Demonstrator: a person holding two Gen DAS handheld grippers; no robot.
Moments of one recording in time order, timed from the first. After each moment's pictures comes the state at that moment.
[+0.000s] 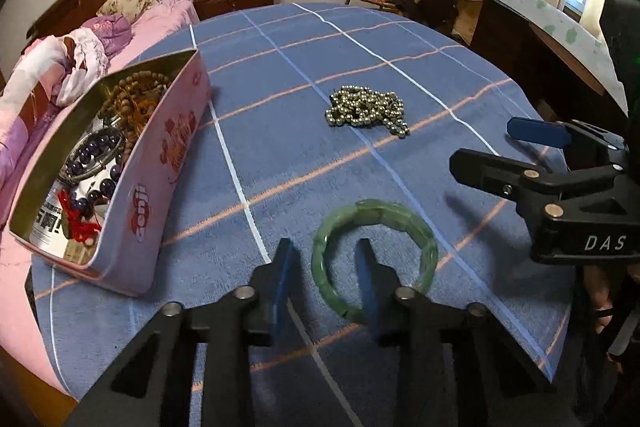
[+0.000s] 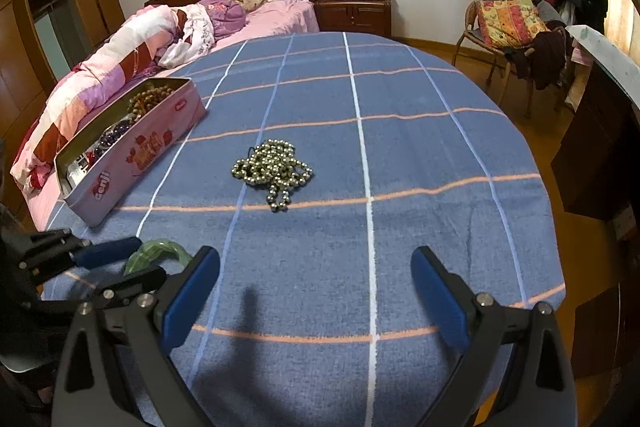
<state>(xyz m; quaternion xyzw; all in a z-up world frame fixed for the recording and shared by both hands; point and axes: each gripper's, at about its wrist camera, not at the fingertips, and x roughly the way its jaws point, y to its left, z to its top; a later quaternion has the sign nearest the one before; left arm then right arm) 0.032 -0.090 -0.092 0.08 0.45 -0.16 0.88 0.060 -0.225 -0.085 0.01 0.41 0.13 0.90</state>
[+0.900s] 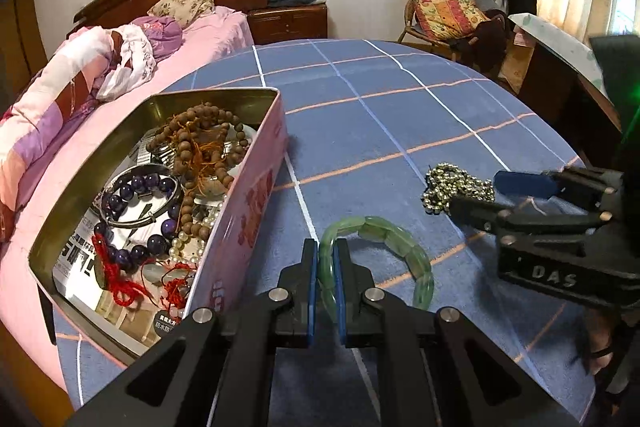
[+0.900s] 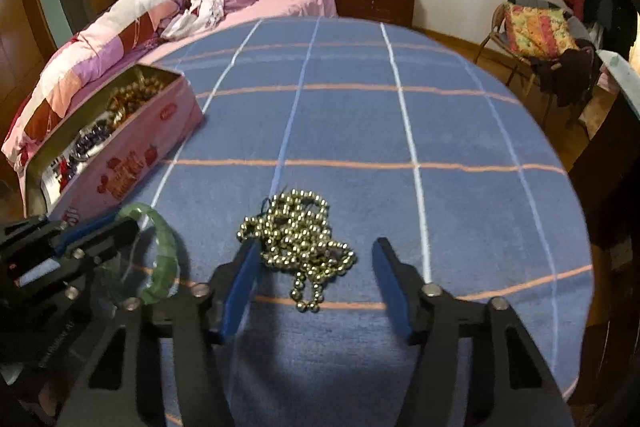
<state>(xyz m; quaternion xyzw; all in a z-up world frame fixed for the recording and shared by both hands) 0.083 -0.055 -0.085 0.03 0.41 -0.08 0.91 0.121 -0.188 -0.093 -0.04 0.45 0.14 0.88</state>
